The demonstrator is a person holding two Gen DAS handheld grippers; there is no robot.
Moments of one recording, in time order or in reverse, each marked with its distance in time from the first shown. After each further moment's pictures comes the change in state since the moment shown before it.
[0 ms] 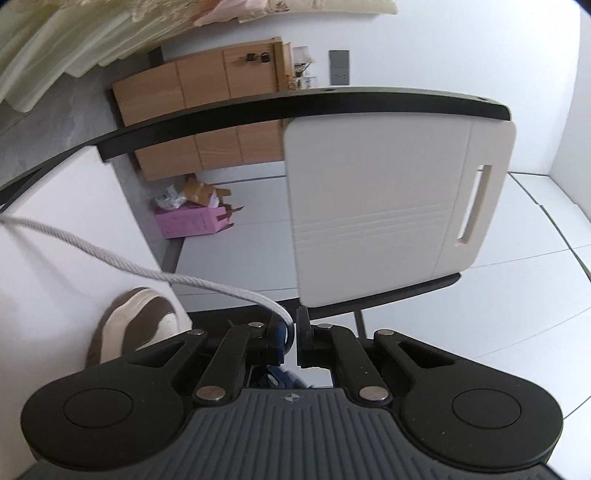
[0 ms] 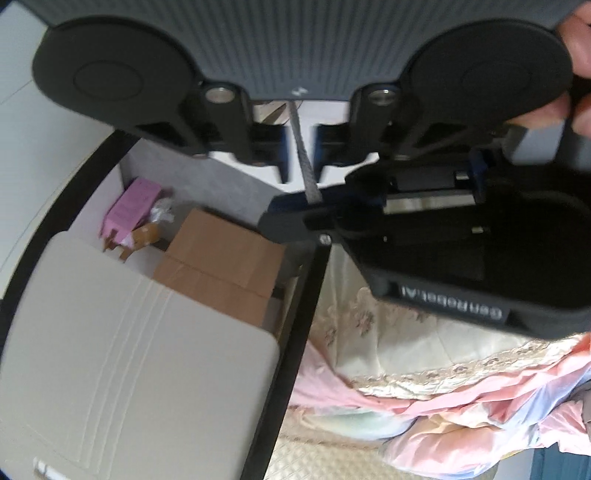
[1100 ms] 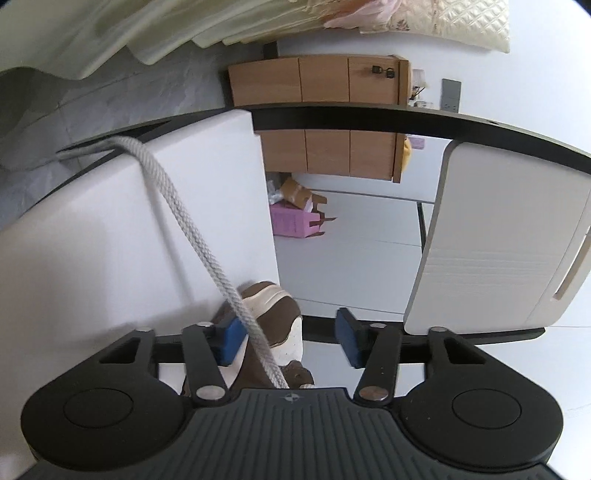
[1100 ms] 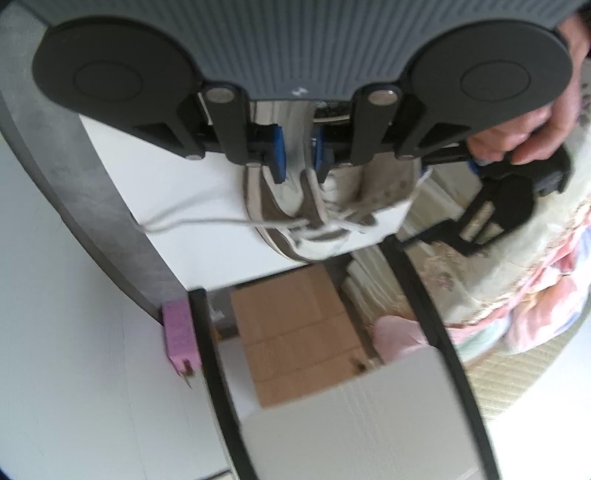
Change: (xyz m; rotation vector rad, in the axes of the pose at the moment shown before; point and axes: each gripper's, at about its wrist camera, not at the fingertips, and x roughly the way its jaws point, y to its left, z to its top) left arm 0.008 0.077 -0.009 -0.211 -0.028 0.249; right arm -0.066 -0.080 -0.139 0.660 -0.061 0.029
